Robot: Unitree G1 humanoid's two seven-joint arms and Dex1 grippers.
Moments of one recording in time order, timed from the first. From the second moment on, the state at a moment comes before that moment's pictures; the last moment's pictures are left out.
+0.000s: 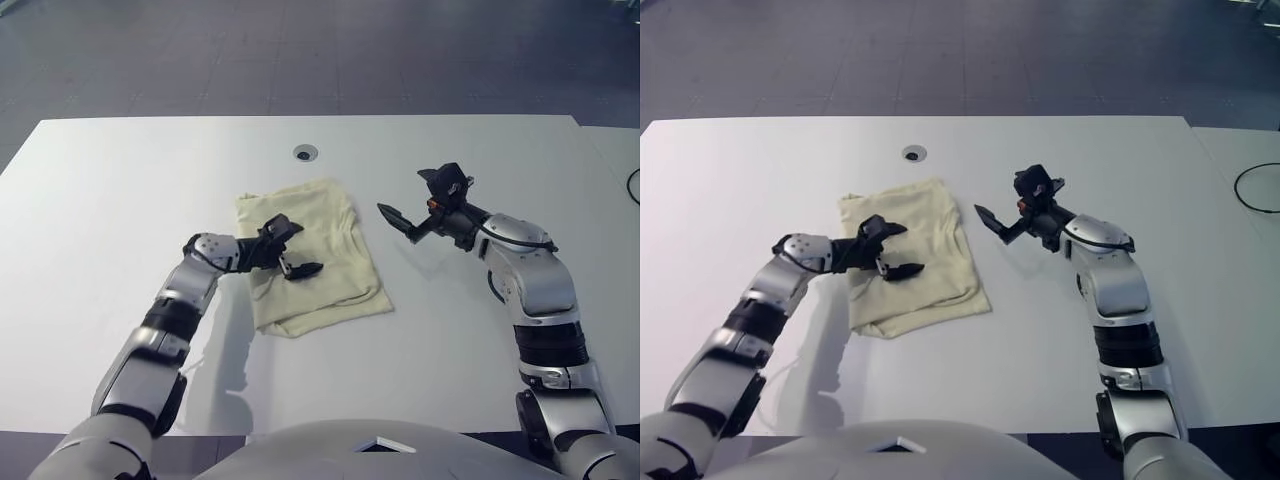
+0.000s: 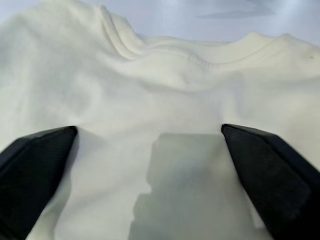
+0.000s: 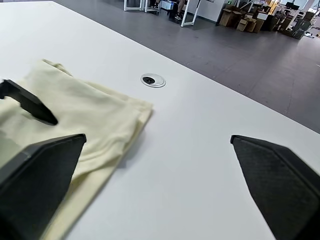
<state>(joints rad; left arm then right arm) -0.54 0.40 -0.35 0.63 -0.12 0.03 -0.98 -0.34 -0.43 0.04 -0.15 0.16 0.57 0.60</state>
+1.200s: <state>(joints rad) 0.29 0.94 -0.14 -0.79 0.20 0.33 -0.93 0.13 -0.91 0.15 -0.77 -0.03 0.42 0.85</state>
